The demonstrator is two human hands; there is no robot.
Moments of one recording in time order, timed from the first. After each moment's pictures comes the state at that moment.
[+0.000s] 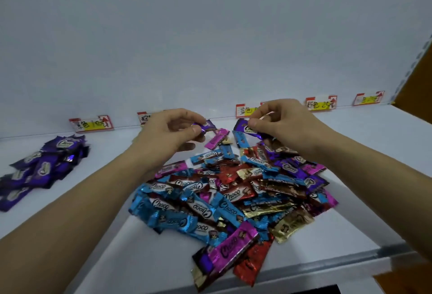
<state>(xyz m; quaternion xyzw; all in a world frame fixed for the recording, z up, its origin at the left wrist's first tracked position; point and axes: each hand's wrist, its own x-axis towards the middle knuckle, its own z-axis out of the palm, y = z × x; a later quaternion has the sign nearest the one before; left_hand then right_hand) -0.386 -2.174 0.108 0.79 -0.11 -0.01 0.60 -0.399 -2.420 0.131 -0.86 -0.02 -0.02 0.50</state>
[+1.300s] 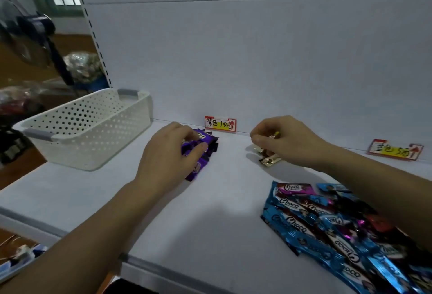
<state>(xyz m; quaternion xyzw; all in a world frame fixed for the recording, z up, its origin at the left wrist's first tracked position) -0.443 -1.964 0.089 0.93 0.05 0.30 0.21 -0.334 -2.204 0.121 -0.88 -0.29 0.04 0.37</state>
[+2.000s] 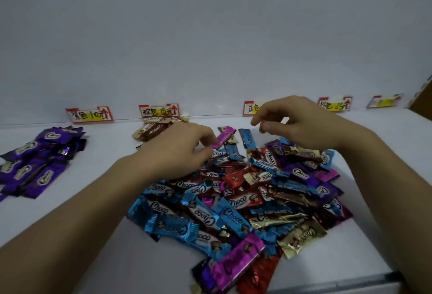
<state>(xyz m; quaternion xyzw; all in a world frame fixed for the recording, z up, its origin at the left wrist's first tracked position) -0.365 -2.175 0.093 0.96 -0.25 0.01 0.15 -0.350 -2.448 0.126 -0.93 -0.26 -0.01 0.24</state>
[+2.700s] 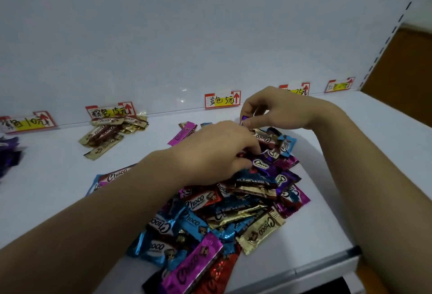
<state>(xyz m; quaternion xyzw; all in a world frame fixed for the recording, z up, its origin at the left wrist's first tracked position) -0.376 -2.289 0.104 0.89 -0.45 -0.02 0.11 -0.337 -2.494 0.122 -0.94 -0.19 0.08 0.28</state>
